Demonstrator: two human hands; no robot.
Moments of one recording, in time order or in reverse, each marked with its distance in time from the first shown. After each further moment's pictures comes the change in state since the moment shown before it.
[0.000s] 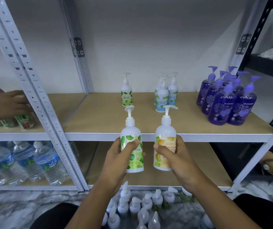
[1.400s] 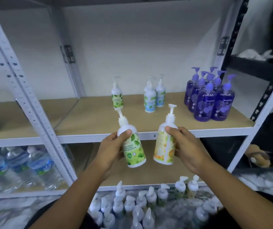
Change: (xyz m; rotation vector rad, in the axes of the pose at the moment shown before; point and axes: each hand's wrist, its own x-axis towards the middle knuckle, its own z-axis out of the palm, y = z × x) left_hand 0.019 0.004 0.010 0.047 -0.079 -0.007; right_hand 0.003 -0.029 -0.055 0.031 0.082 0.066
